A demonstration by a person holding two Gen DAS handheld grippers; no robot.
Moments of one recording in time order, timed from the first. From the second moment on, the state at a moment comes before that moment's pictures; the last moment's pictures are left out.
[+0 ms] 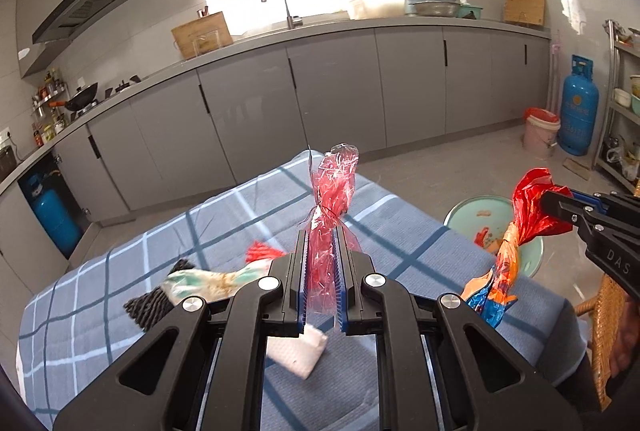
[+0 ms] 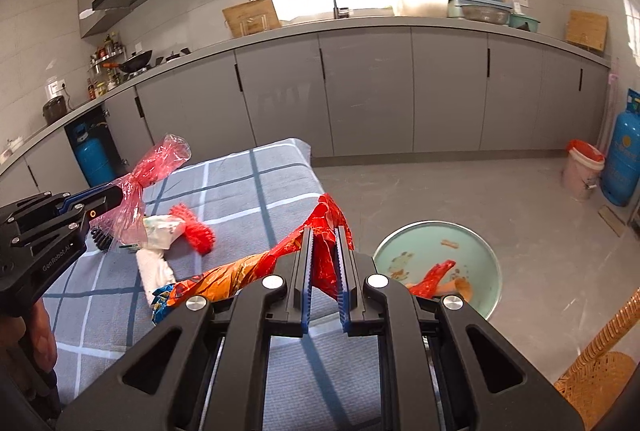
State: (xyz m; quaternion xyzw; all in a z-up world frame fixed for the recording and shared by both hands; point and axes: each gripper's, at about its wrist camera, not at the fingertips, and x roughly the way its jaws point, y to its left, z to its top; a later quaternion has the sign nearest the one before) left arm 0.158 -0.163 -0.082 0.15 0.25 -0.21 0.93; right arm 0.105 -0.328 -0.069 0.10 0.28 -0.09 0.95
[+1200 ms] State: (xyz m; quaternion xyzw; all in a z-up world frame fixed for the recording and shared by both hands) left arm 0.182 -0.285 -0.091 0.18 0.24 -0.29 0.91; right arm 0.105 -0.426 -0.080 0.13 0.27 -0.18 0.94
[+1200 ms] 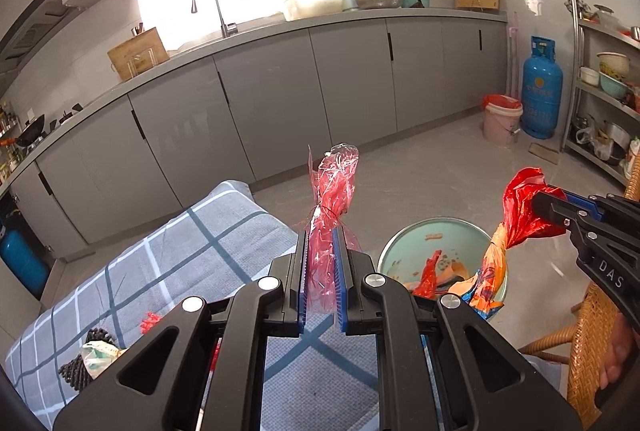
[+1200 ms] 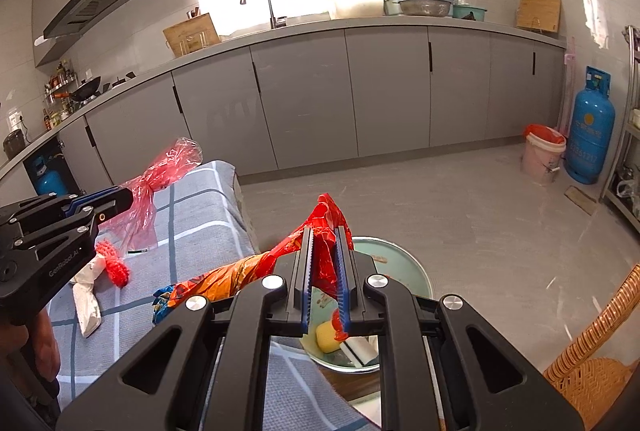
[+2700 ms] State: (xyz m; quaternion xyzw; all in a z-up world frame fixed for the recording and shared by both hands) left arm 0.223 -0.389 -0.165 0.22 0.31 -0.33 0.87; right arm 0.147 -0.524 -0.179 0.15 0.33 -0.25 0.90
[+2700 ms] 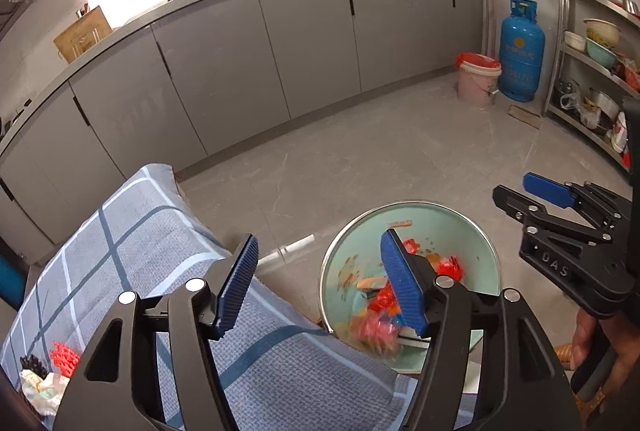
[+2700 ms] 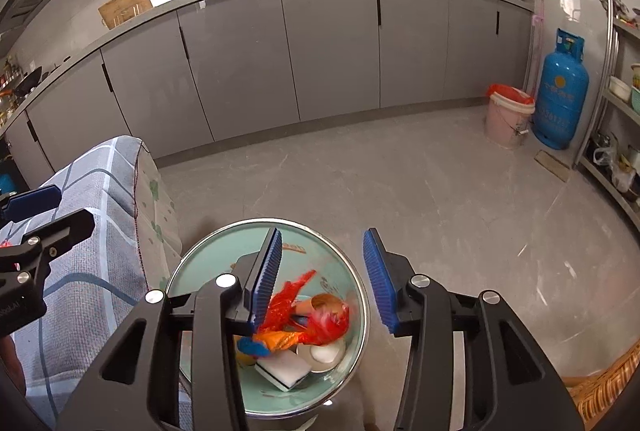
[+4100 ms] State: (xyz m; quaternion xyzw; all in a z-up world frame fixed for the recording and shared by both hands) left arm 0.195 -0.264 -0.140 0.17 0.33 -0.26 0.89; right arm 0.135 -0.401 -0.138 0.13 0.33 -0.18 0.92
